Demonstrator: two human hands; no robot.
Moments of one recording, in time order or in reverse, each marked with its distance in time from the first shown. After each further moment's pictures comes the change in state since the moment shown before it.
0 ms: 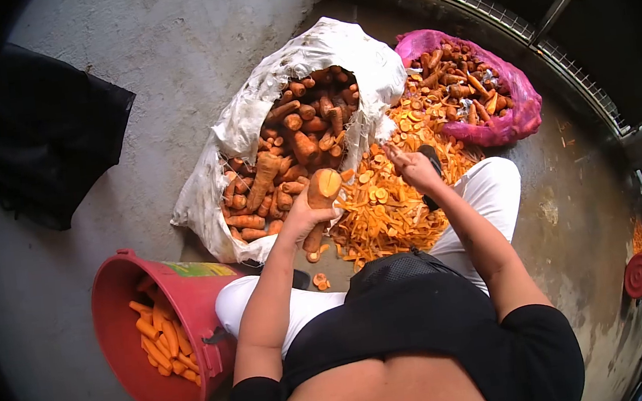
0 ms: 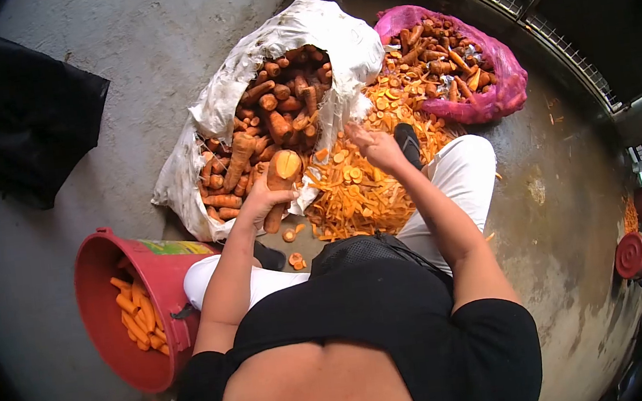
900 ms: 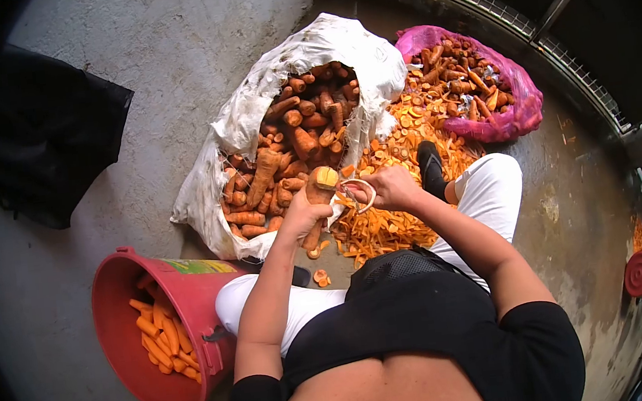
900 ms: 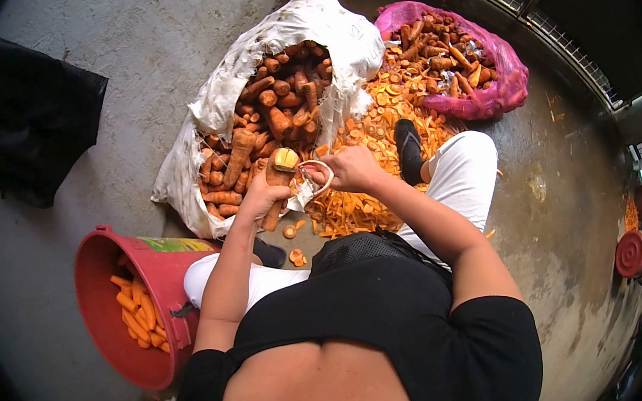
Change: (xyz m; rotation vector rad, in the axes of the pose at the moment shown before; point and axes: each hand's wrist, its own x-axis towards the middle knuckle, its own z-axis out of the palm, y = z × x) left_hand 0.005 -0.004 -0.004 0.007 -0.004 -0.047; right_hand -0.039 -0.061 0.036 -0.625 -0.072 -0.617
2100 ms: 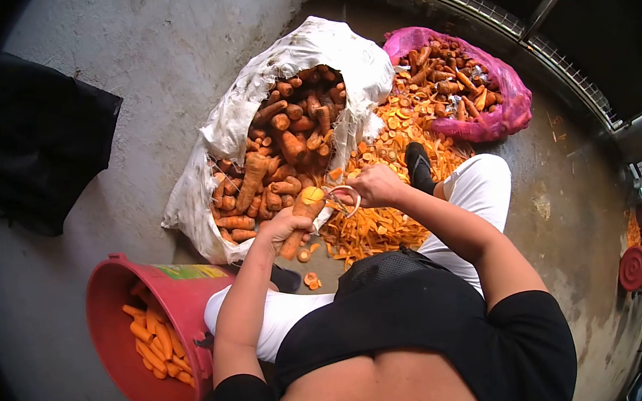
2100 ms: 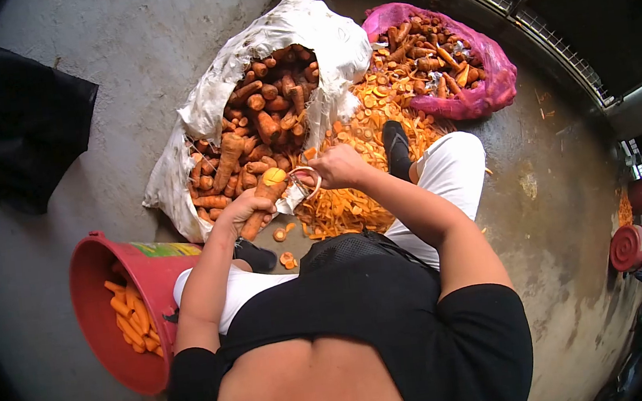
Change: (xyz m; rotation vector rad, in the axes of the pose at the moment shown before) left_hand 0.003 -0.022 -0.034 -0.087 -0.180 -0.377; right_hand 0.006 0.028 0.020 -0.102 0.014 -0.177
